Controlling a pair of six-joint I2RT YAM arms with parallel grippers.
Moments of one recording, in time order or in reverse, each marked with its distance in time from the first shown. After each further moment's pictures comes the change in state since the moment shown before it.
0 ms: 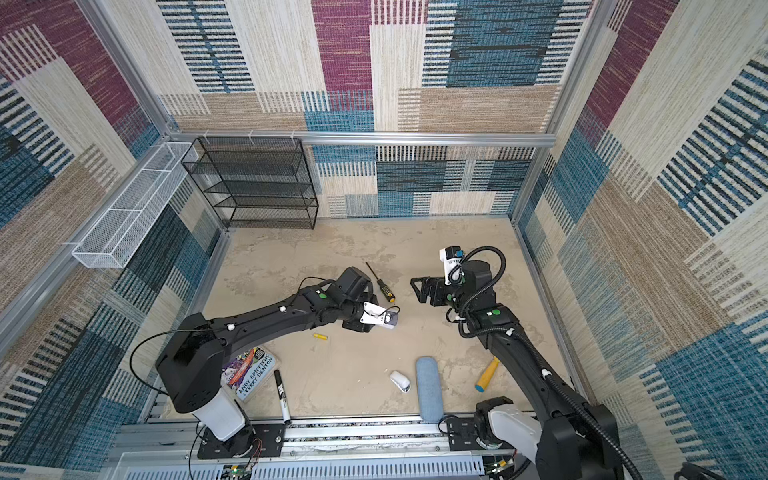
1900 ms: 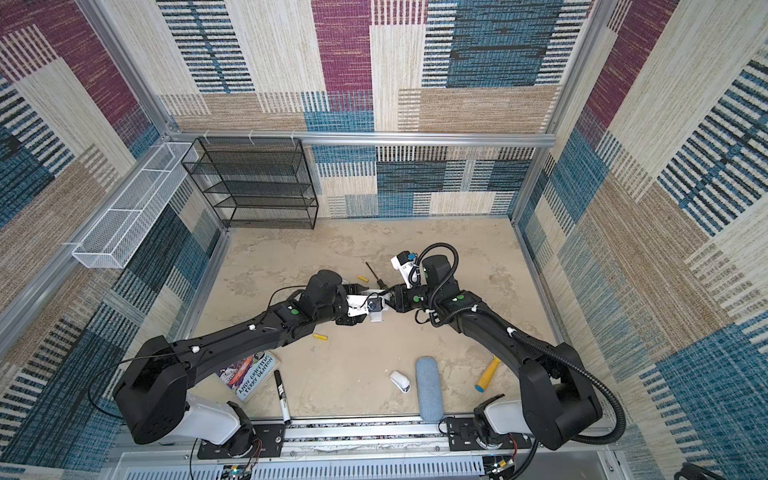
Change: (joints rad) left arm 0.057 -0.192 -0.229 0.364 0.013 -0.134; right arm 0.223 0.279 0.118 0.070 -0.243 0.027
